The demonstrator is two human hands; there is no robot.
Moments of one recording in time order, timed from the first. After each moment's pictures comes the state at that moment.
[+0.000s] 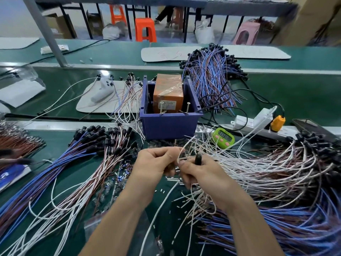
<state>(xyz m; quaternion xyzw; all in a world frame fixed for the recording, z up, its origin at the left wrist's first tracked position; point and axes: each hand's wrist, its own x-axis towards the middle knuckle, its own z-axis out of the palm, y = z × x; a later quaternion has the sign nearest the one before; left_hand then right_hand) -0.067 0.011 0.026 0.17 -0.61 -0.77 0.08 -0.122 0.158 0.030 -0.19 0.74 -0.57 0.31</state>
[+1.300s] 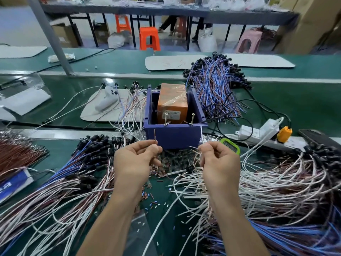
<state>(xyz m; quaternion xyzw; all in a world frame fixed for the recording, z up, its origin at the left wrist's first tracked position) -0.083 -0.024 0.039 0.32 -0.62 -0.69 0.22 -0.139 0.133 0.034 0.01 0.76 -0.65 -0.03</state>
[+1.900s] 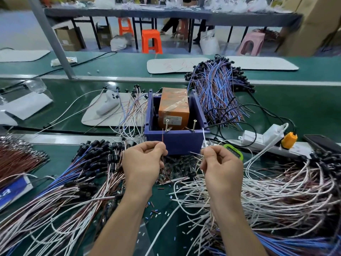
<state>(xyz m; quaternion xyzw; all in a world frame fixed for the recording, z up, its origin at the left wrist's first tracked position) -0.109 -0.017 0.039 0.35 -0.64 -0.64 0.24 -0.149 0.131 0.029 -0.01 0.74 -0.67 -0.05</state>
